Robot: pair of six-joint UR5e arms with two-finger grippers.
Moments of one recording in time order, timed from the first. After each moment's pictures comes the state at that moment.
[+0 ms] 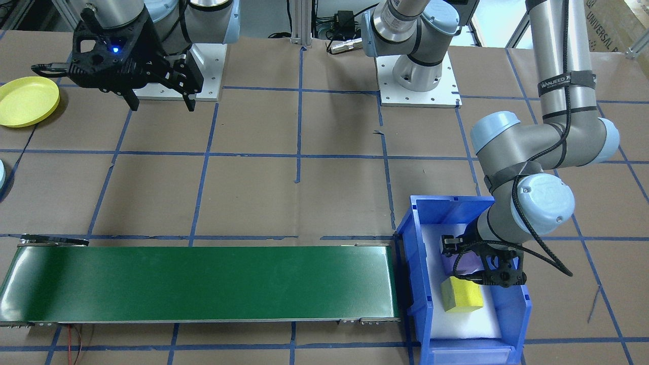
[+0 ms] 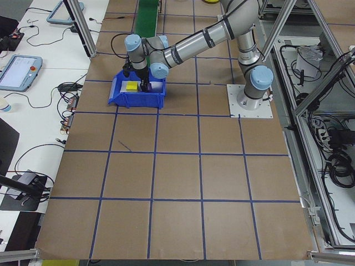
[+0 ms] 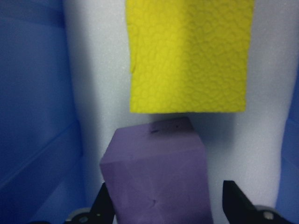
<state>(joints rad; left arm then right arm) -1.41 -2.03 -1.60 -1.16 1.64 0.16 1.61 -1.64 1.58 -1.53 -1.54 0.05</state>
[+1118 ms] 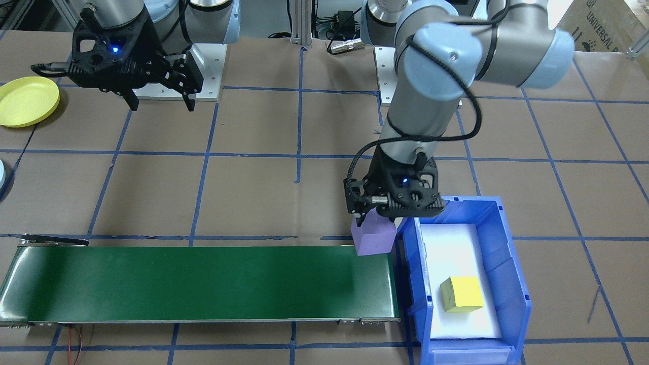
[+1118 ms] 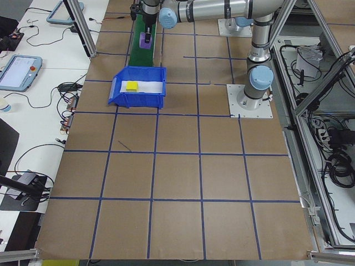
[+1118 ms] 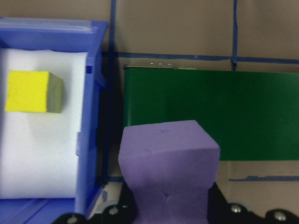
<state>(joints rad) -1.74 -1.87 -1.54 -1.11 1.52 -0.22 1.61 -1.64 1.58 -1.53 -1.54 0.05</state>
